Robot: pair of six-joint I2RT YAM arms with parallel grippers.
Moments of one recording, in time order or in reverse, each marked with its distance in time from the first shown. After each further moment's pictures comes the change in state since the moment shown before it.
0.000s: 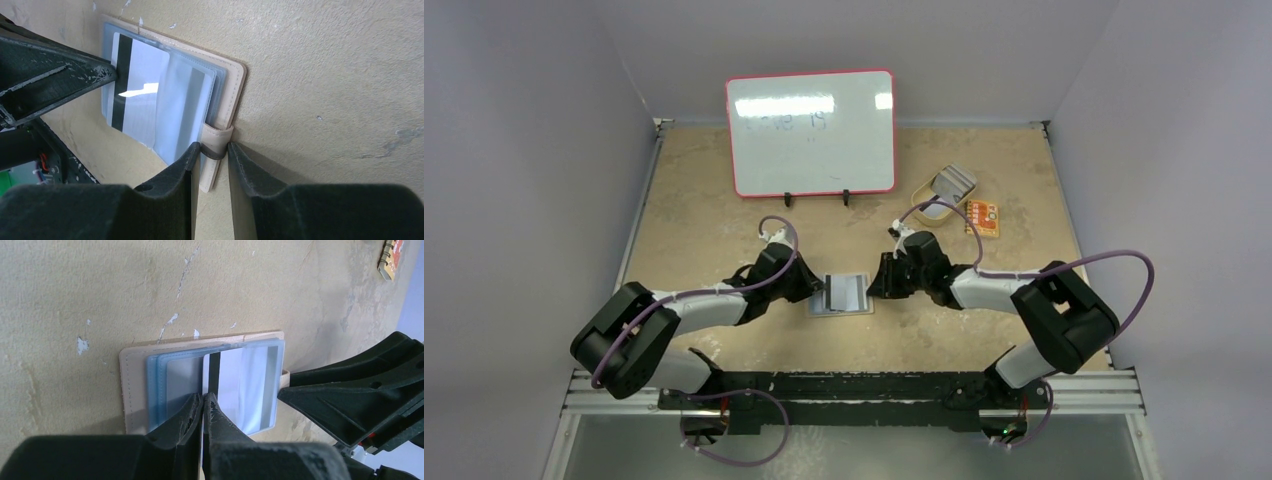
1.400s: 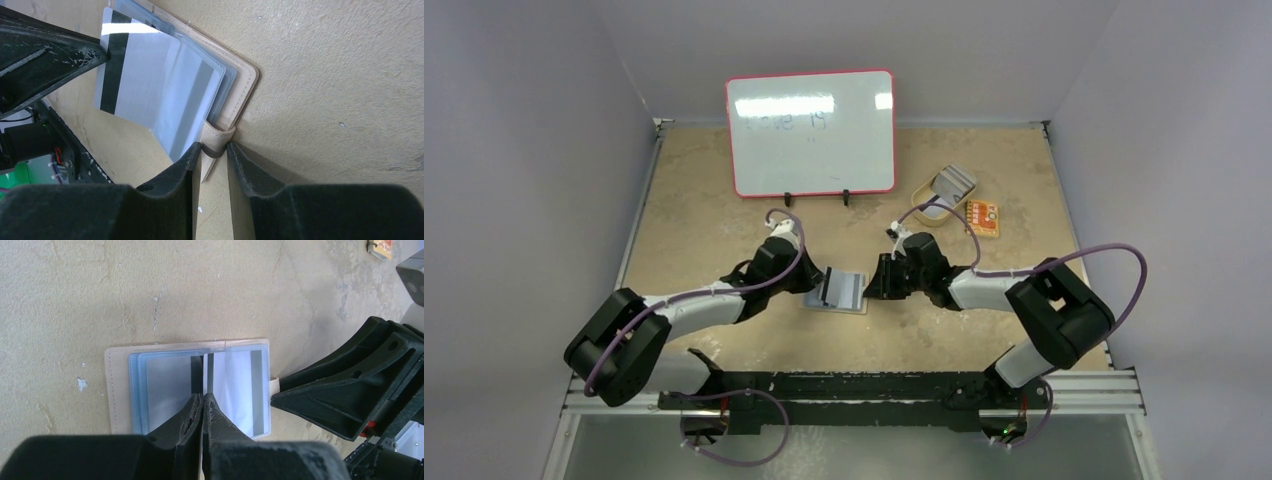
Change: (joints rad) left arm -0.003 -0.045 0.034 0.005 -0.023 0.219; right arm 0.004 0.027 -0.015 0.071 -0.046 0.032
